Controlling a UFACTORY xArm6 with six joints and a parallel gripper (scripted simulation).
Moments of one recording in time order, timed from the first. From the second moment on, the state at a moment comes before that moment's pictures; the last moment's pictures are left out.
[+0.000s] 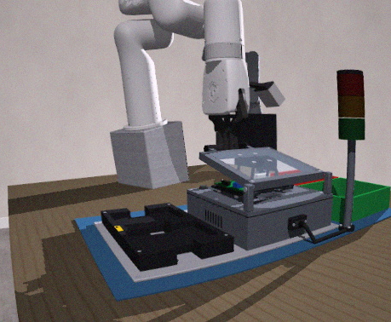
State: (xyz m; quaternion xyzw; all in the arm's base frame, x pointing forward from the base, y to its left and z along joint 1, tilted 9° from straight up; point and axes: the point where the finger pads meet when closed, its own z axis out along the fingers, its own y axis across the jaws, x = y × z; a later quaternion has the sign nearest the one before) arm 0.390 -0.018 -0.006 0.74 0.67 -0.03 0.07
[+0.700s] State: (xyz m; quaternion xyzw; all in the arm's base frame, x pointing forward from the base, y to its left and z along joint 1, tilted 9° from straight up) arm 0.388 -0.022 -0.034 0.74 0.67 -0.03 0.07
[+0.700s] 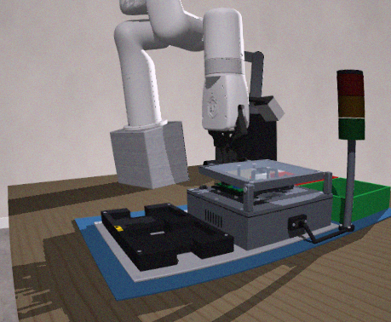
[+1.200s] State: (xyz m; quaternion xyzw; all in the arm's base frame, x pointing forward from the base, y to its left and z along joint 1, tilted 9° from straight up) arm 0.388 -0.023 -0.042 0.74 0.67 -0.03 0.07
